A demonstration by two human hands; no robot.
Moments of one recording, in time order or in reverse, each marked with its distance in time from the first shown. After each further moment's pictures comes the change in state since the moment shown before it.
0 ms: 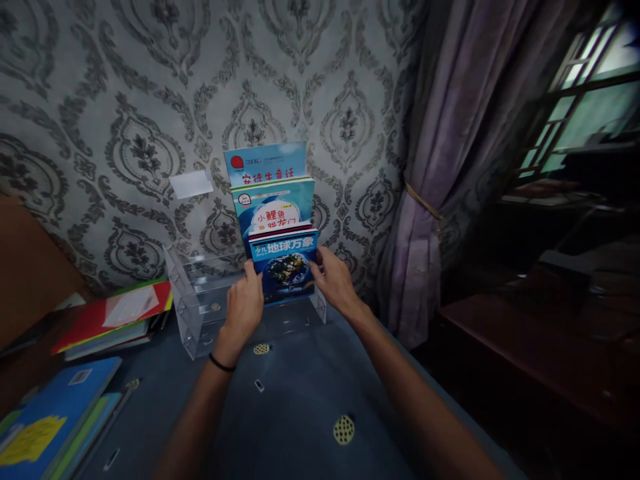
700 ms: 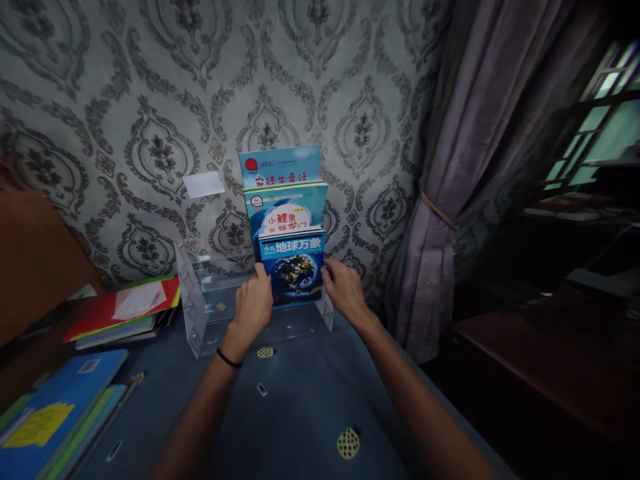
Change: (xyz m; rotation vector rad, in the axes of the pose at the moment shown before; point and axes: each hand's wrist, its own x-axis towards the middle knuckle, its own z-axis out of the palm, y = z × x) left_hand 0.005 0.001 0.008 0.094 -0.035 0.013; right_hand -0.001 0.002 0.002 -0.229 -0.069 0.085
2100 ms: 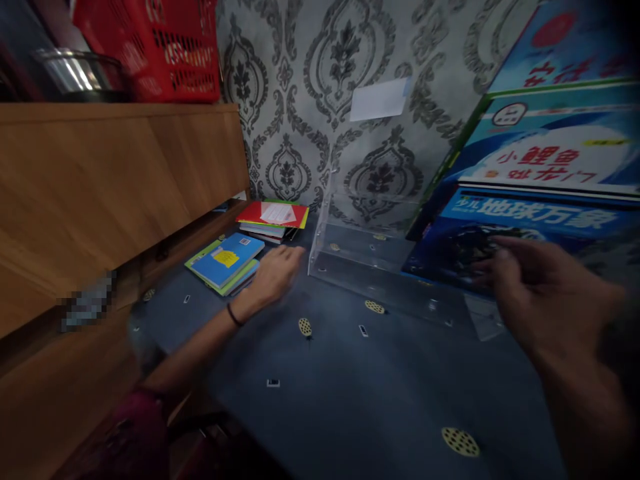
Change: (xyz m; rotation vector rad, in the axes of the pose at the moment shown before) left_hand -0.148 -0.160 -0.045 0.114 -0.004 -0.046; right_hand -0.023 -0.067 -0.003 0.463 0.016 -0.068
